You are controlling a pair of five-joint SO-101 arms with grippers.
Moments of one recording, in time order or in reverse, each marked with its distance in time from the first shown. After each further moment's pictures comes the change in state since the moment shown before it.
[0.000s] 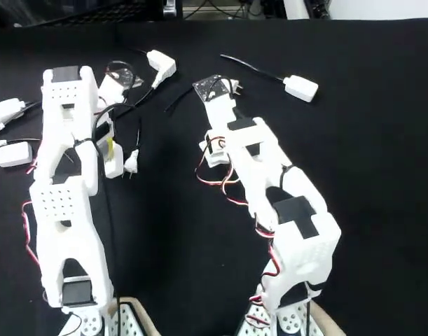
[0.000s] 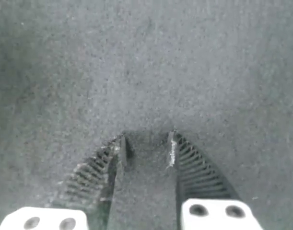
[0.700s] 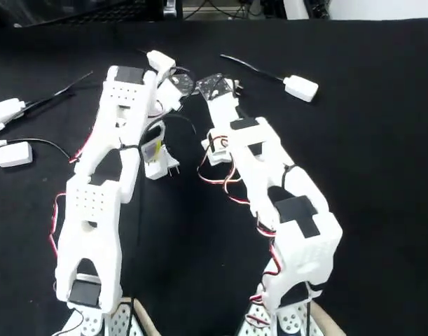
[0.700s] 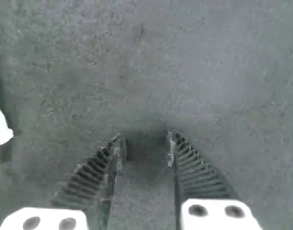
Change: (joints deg) left arm 16.6 0.3 -2.4 0.0 6.5; right arm 0.8 0.0 0.0 -1.1 0.0
